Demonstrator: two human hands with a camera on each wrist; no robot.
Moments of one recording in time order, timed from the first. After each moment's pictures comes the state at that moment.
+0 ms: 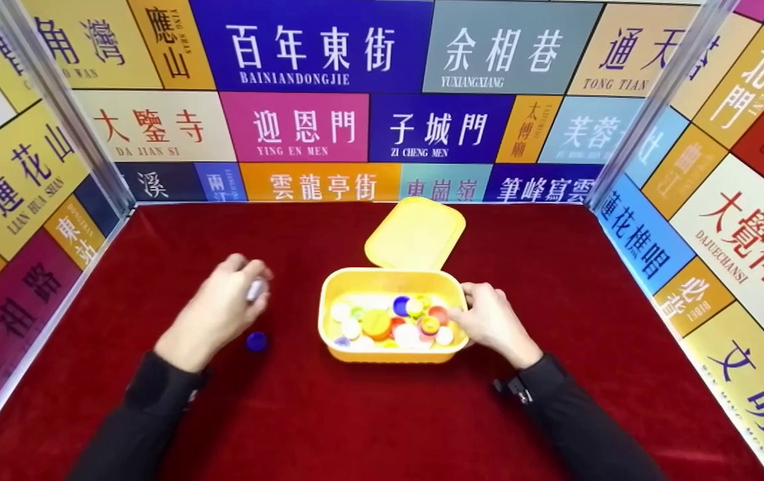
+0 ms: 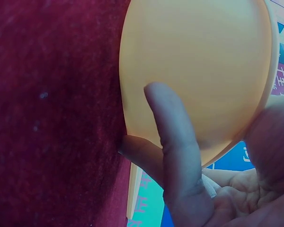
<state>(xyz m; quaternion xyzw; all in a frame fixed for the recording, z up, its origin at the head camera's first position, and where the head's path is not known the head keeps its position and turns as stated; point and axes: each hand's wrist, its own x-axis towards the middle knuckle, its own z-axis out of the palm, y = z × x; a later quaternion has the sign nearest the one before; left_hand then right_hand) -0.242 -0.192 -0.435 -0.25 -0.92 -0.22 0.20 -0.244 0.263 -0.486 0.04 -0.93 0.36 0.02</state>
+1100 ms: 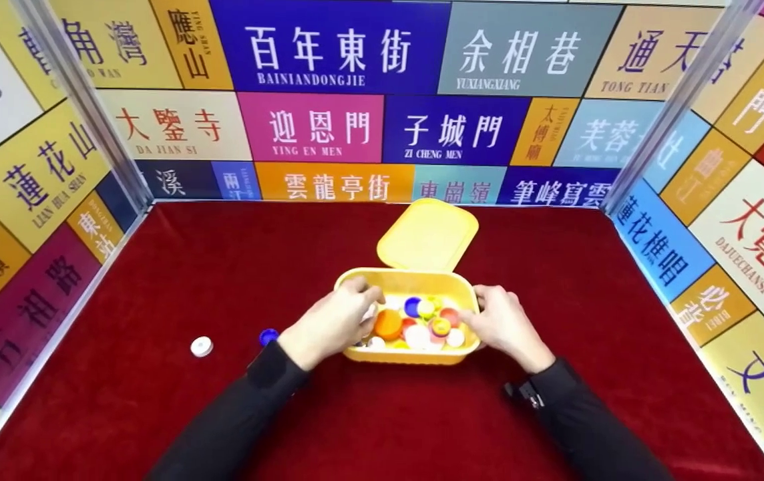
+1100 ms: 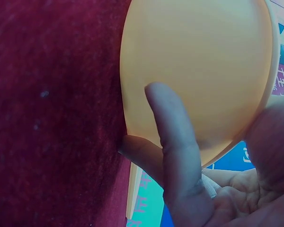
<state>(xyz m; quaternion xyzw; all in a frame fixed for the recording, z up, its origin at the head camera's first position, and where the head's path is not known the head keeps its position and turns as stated) -0.251 -0.066 -0.474 -0.37 -0.91 -0.17 0.12 -0.246 0.264 -0.486 0.05 -0.93 0.36 0.01</state>
